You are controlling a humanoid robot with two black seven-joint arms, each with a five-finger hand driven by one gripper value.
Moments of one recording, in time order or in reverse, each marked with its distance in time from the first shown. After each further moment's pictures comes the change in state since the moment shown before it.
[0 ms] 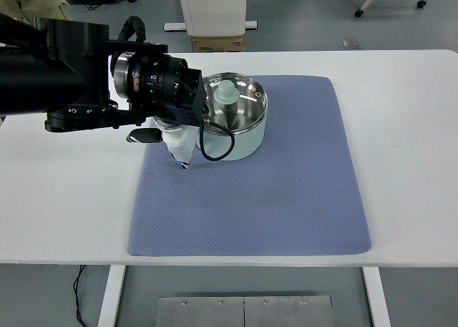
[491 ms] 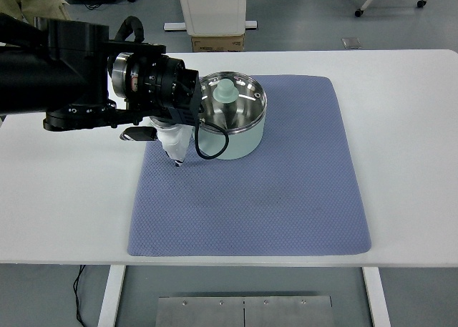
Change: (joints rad) left arm -0.006 -0.005 0.028 0.025 0.000 -0.002 0.000; right arm 0.000 0.000 0.002 0.000 0.000 0.000 0.000
